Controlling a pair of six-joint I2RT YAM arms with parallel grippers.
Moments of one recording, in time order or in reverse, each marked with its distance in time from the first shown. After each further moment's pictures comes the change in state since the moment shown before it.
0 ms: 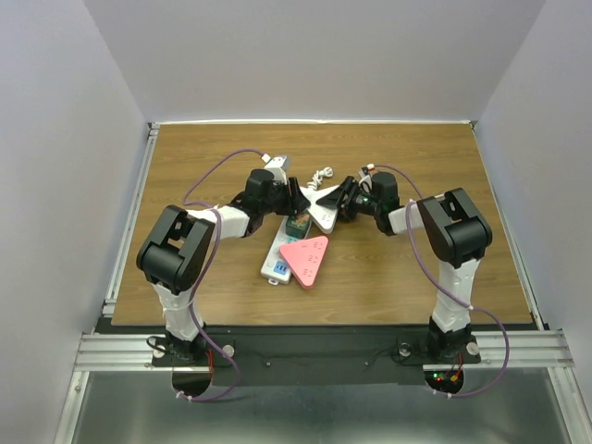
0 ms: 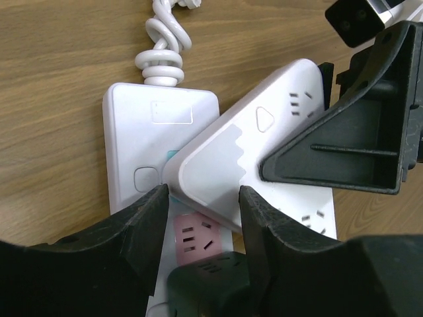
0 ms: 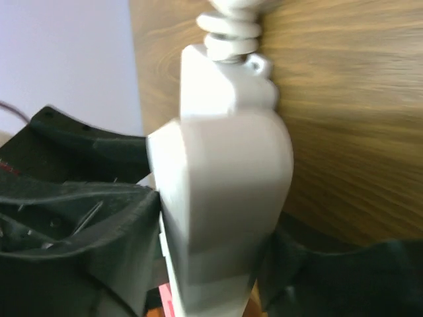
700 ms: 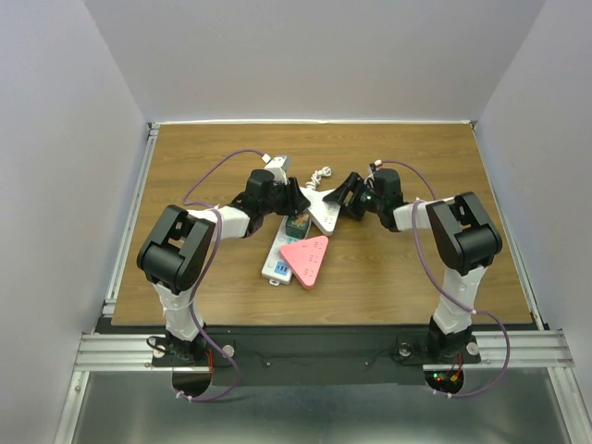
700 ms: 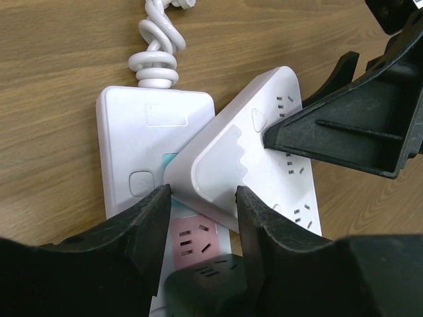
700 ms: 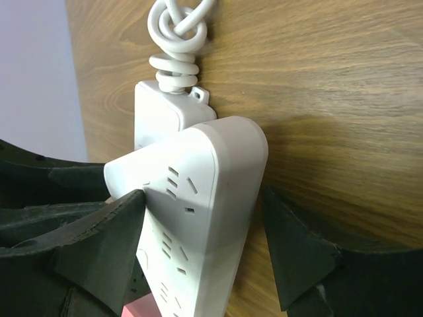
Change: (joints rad) left arm -0.004 0.007 0.003 0.009 -0.004 -0.005; right arm -0.012 -0.084 0.002 -0.187 0.198 -0.173
